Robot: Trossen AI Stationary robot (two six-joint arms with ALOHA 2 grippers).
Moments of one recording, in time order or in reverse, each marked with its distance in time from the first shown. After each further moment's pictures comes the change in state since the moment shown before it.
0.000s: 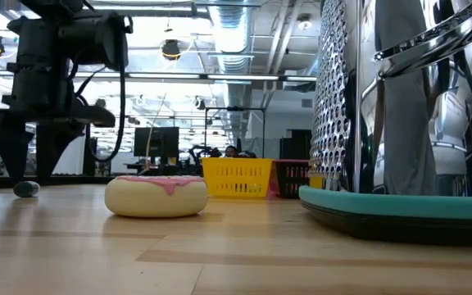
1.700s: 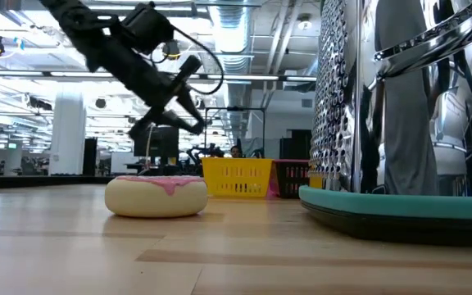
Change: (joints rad) left arm 0.388 0.069 0.034 0.963 -0.089 0.617; right arm 0.000 0.000 0.000 0.005 -0.010 0.002
